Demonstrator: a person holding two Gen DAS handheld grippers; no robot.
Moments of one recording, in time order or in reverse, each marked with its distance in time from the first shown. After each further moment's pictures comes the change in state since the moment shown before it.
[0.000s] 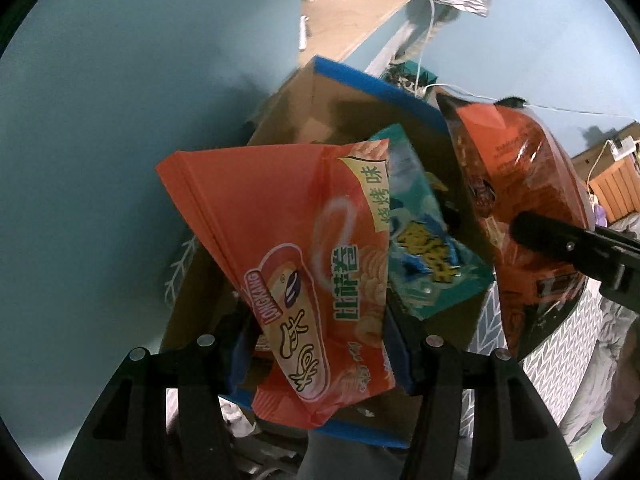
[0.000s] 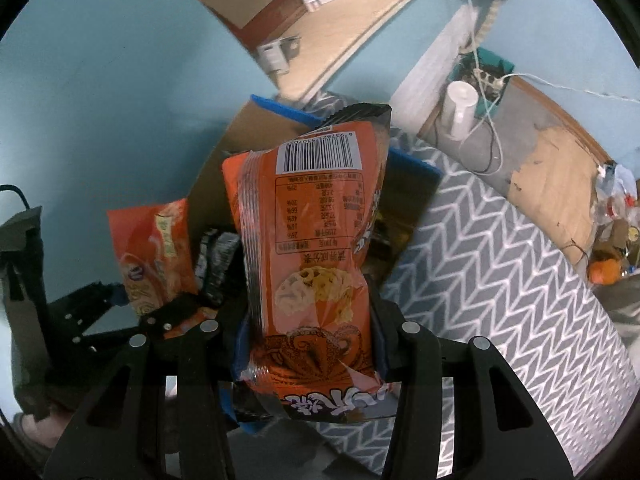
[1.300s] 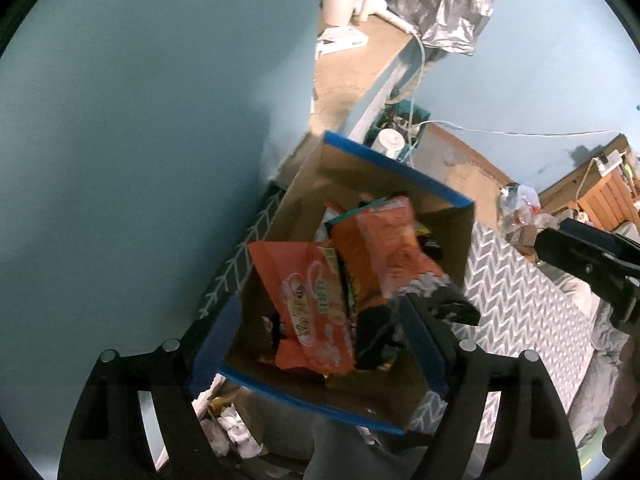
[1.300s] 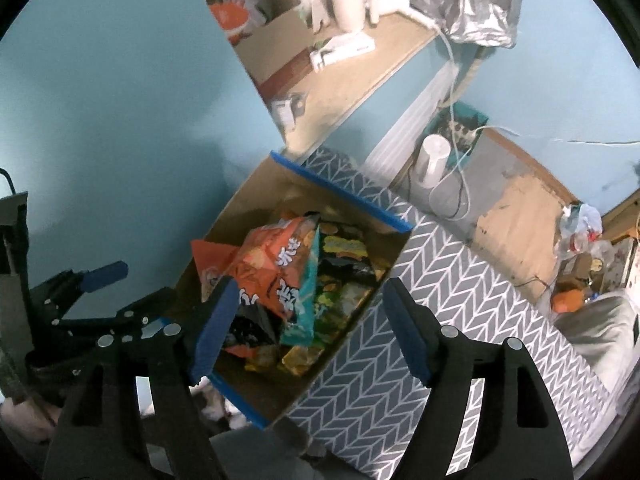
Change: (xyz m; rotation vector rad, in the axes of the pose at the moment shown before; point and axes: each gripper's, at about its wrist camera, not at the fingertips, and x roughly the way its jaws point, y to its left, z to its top) left arm -0.084 0.009 0.013 0.019 -0.138 -0.012; right arm -0.080 0.037 -0.004 -0.054 -0.165 -0.134
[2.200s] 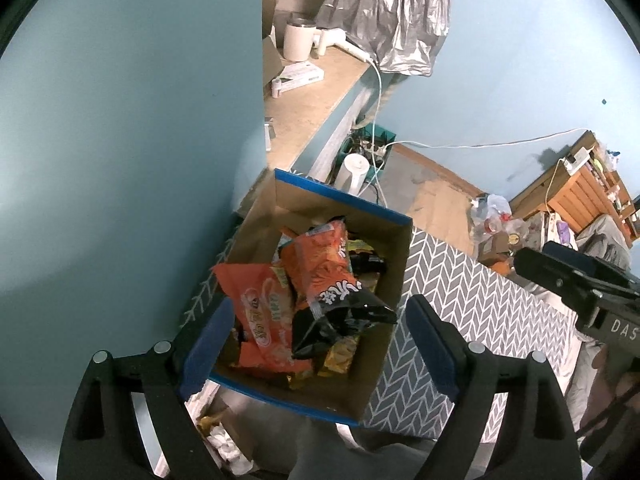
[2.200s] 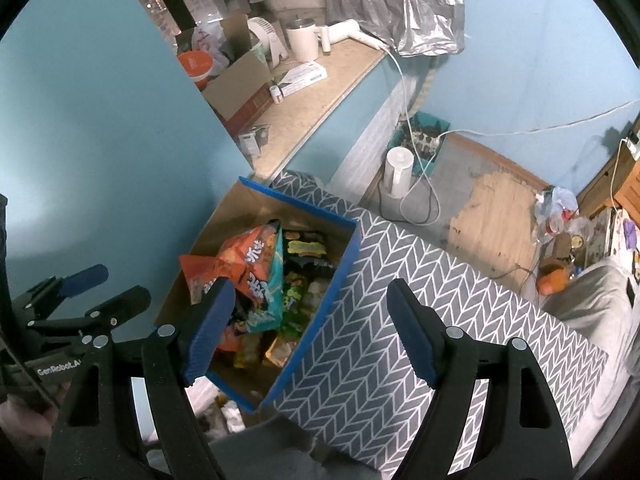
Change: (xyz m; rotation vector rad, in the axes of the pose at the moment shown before) left arm -0.055 -0.038 -0.008 0.054 -0.099 -0.068; right arm -0.059 -0.029 -0.029 0.098 -0.095 -0.055
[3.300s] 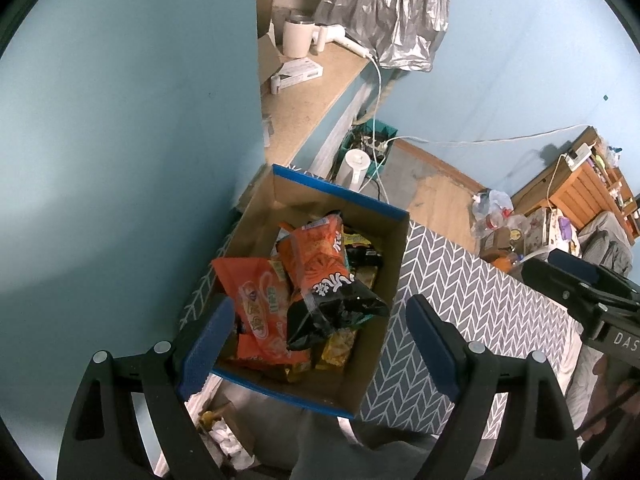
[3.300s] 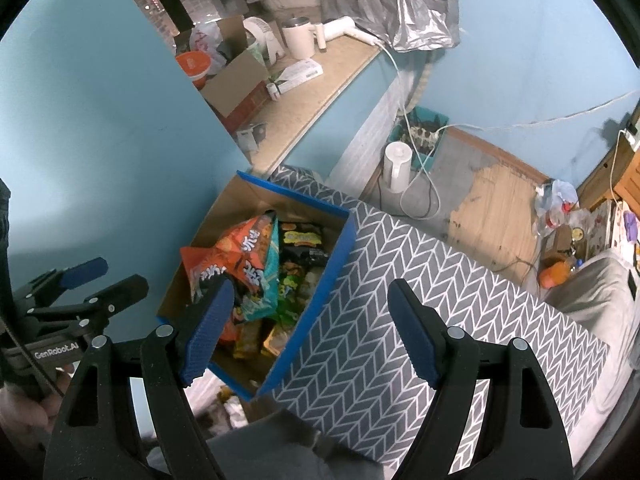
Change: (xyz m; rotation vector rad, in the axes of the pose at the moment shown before) left arm -0.001 -0.007 -0.005 0.004 0.018 0.018; right arm -0.009 -0.007 -0.009 0.018 0.010 0.002
